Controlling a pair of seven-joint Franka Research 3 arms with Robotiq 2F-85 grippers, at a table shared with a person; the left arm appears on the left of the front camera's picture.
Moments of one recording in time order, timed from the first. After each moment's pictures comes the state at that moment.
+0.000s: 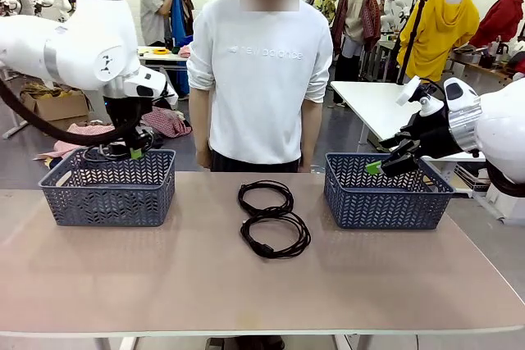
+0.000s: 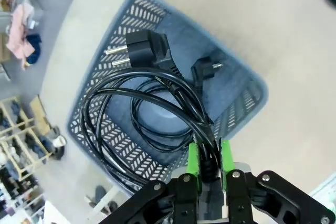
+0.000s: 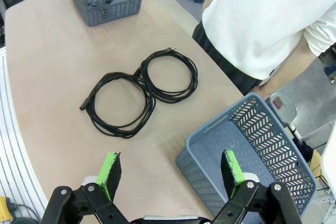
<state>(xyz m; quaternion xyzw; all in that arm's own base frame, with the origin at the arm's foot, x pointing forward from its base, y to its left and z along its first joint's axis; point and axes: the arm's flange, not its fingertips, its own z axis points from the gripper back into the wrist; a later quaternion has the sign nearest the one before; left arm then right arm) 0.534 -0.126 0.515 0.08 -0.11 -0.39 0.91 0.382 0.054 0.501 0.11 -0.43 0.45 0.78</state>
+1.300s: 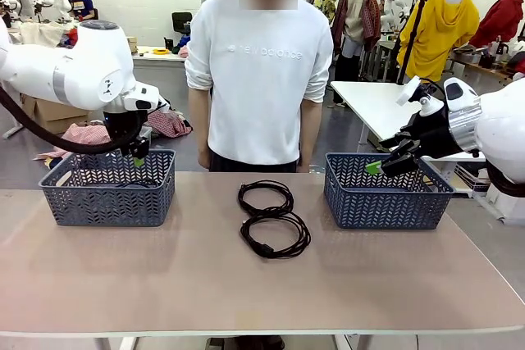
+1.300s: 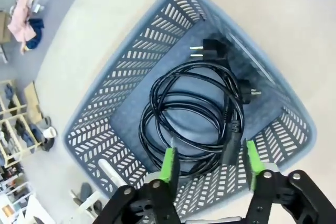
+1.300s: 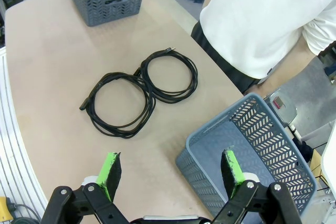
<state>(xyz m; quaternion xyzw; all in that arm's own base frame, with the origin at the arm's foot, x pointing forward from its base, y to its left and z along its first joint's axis) 0.583 -0.109 0.472 0.07 -0.13 -0.34 0.93 0.382 0.054 0.502 0.11 -0.43 0.45 0.78</state>
